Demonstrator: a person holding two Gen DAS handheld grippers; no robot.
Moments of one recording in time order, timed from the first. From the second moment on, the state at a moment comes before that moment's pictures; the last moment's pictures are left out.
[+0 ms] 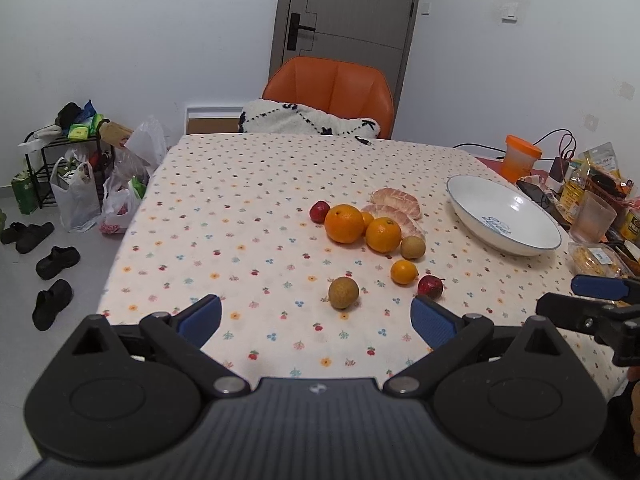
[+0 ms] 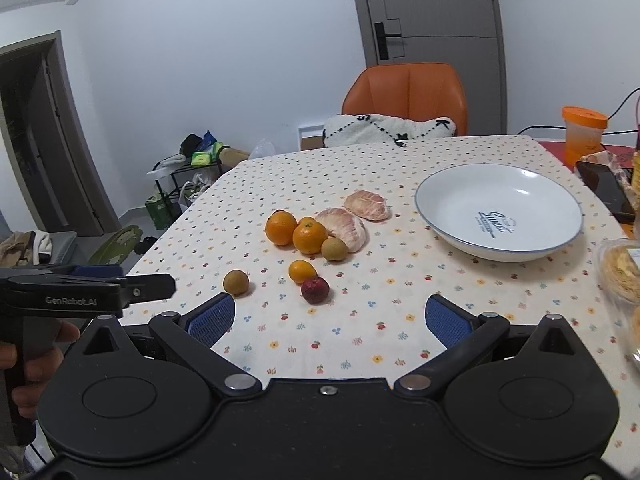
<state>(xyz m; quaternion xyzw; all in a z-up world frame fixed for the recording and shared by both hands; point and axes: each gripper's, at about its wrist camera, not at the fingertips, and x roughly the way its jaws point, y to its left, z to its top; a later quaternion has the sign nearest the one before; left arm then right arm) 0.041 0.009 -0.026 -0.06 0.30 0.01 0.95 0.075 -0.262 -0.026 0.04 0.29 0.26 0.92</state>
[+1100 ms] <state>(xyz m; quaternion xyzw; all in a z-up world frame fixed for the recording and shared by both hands) 0.108 0.008 -0.068 -0.12 0.35 -0.01 0.93 0.149 -0.225 -0.069 0.05 0.34 0.31 0.89</state>
